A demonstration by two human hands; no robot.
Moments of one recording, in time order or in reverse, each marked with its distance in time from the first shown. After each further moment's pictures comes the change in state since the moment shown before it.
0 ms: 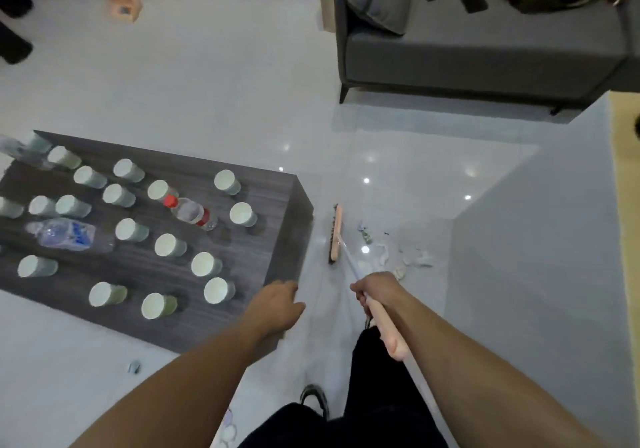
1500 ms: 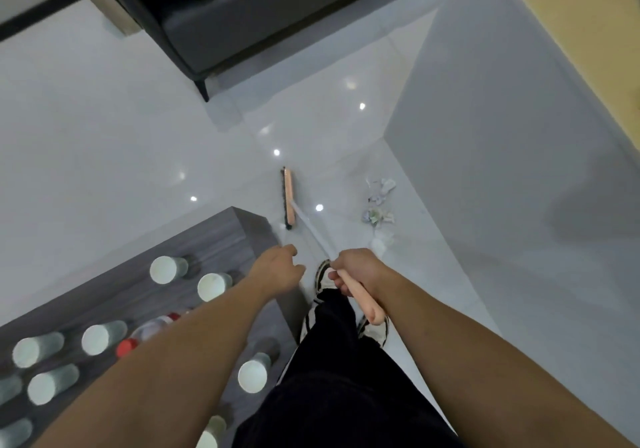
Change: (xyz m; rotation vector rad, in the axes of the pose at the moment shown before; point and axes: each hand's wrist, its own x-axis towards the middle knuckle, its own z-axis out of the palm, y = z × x) left_hand 0.172 0.005 -0.089 0.425 -0.269 0.454; right_hand 0.019 -0.043 0.094 0.739 0.104 0.083
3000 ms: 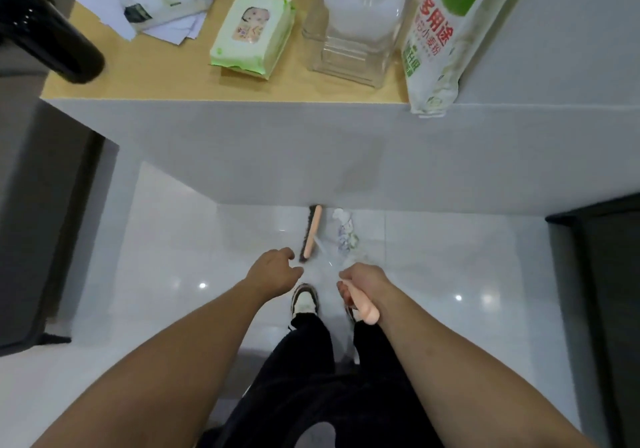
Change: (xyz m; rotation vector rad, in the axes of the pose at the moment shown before) left_hand -0.024 0.251 0.081 0.701 -0.150 0.627; right_hand -0.082 0.183 -0.151 1.208 0.376 -0.122
